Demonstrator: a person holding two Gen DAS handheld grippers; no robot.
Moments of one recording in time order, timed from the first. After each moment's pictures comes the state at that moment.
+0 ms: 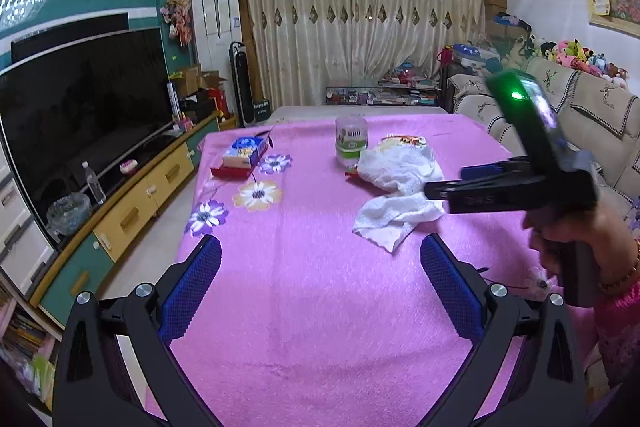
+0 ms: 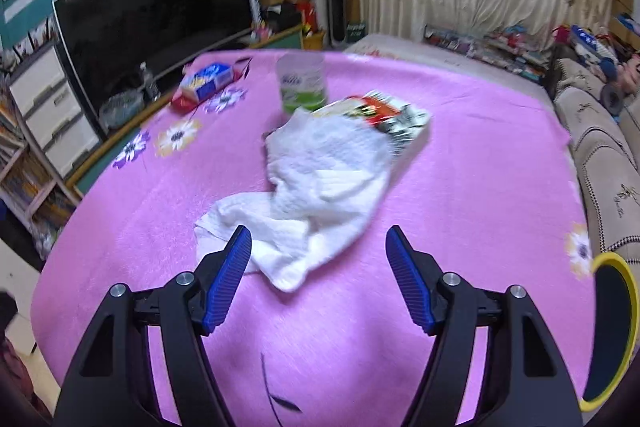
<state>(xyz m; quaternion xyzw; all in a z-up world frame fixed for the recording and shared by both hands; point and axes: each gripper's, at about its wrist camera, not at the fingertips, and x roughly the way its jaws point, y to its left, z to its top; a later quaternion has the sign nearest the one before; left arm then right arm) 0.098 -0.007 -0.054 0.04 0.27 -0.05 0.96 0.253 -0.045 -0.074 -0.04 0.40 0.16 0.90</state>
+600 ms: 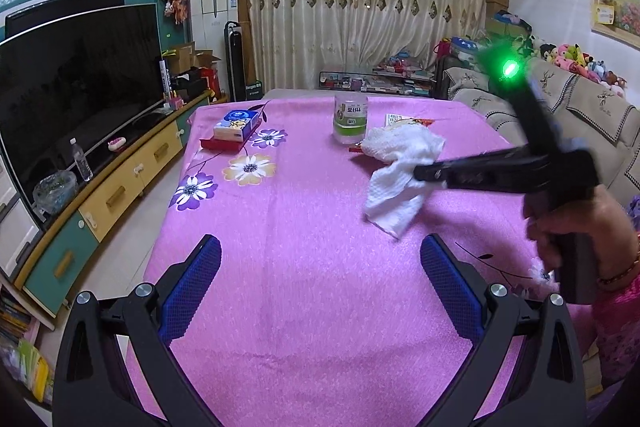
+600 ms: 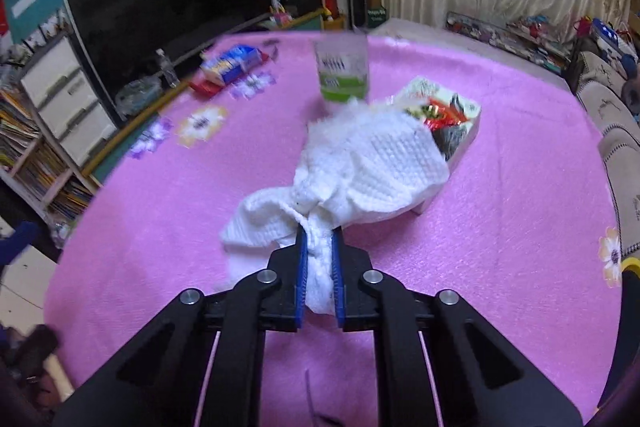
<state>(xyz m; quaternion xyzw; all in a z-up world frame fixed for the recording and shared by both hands) 0.111 -0.004 -0.080 0.02 0.30 -0.07 0.95 0.247 -0.026 -0.074 -0.03 0.41 0.19 0.89</state>
